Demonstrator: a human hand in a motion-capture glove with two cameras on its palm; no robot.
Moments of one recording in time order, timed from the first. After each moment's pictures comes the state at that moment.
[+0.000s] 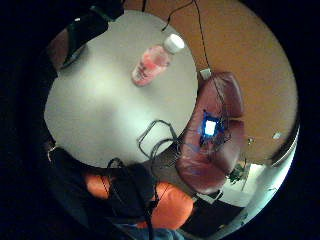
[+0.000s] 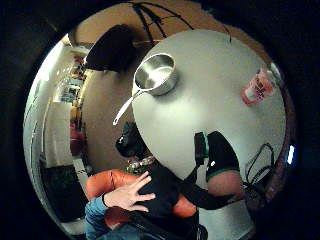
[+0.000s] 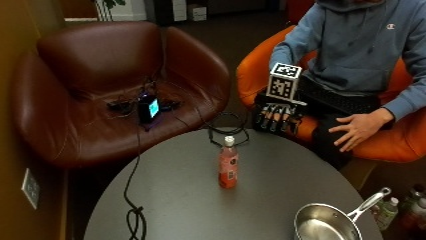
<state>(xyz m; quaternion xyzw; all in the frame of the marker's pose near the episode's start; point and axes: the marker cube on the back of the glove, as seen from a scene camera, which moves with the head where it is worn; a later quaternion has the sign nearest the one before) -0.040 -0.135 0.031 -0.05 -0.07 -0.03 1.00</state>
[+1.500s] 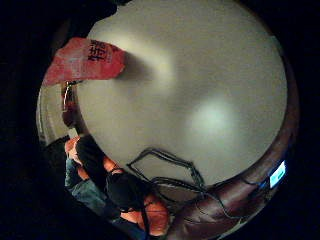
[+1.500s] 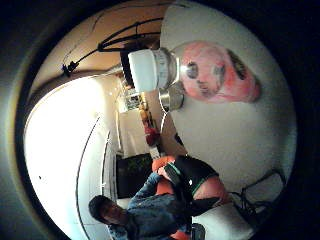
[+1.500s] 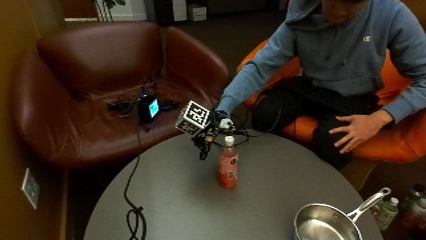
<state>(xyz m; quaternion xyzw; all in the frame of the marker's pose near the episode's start) 0.143 -0.200 0.193 -0.21 -0.51 -0.01 0.83</state>
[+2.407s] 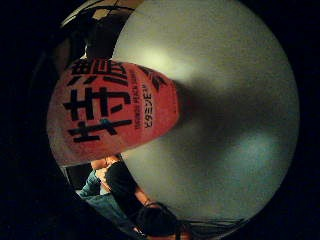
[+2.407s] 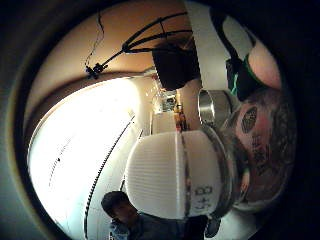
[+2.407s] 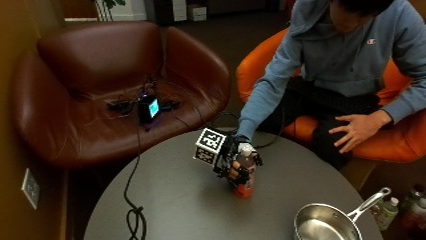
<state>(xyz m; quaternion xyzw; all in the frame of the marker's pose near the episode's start) 0.023 -0.265 0.208 -0.12 -0.67 0.01 0.73</state>
